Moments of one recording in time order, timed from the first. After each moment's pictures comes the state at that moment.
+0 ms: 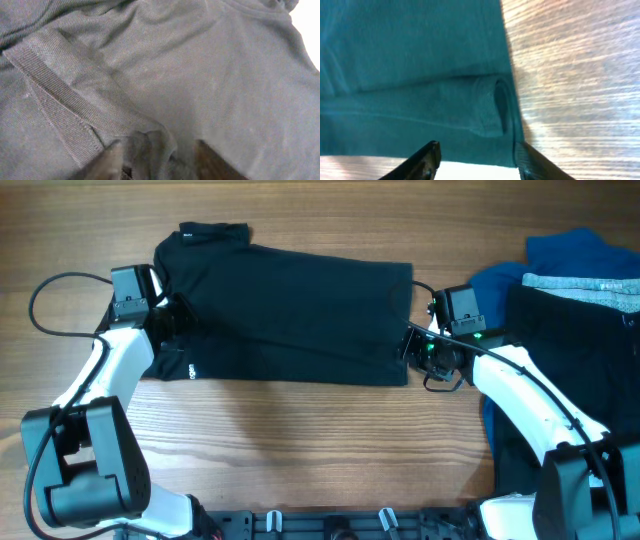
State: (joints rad) left arm 0.15 1.70 0.99 -0.30 0.14 -0.42; right arm 0.21 1.54 0.89 -0.56 -0.23 0.60
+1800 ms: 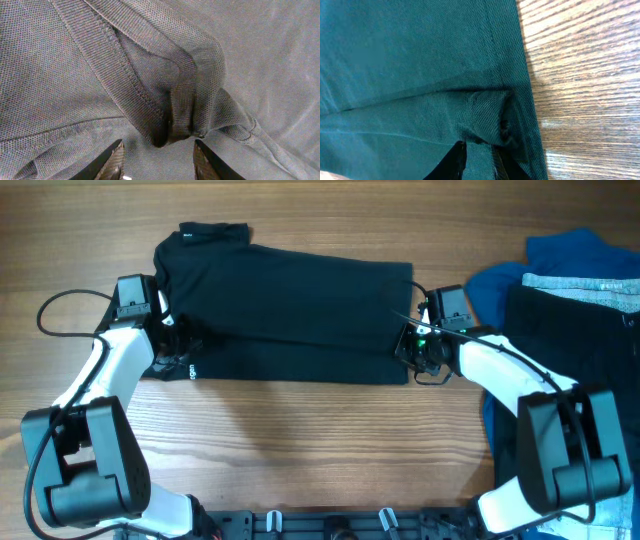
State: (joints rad) left arm 0.15 1.70 0.99 -0.54 0.14 -0.41; right arm 0.20 1.73 0.87 -0.34 -0.33 0.63
